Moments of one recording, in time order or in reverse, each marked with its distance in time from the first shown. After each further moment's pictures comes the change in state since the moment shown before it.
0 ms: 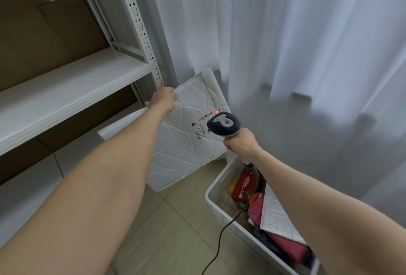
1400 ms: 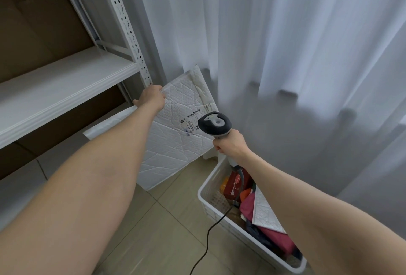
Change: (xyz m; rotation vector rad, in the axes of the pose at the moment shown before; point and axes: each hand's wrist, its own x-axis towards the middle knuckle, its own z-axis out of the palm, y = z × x) left_hand 0.006 -0.002 0.005 -0.011 0.059 -0.004; right_hand -0.010 0.007 0.011 0.100 0.012 0.009
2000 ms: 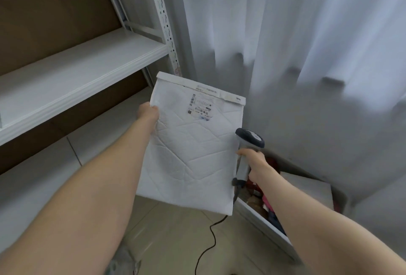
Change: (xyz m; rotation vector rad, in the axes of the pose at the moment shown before) left_hand 0.001 -0.162 0.009 -0.517 0.006 -0.309; right_hand -0.023 0.043 0.091 0.563 0.071 0.517
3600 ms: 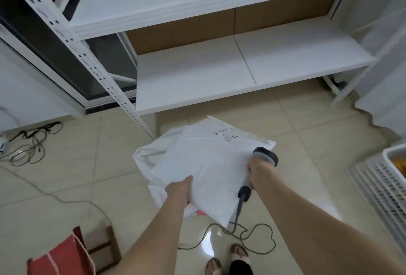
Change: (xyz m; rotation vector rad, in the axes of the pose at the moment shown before) left_hand -0.242 -0.689 -0.383 -0.596 0.235 -1.151; right_hand -0.307 0.486 0.437 -1.049 -0.245 0.026
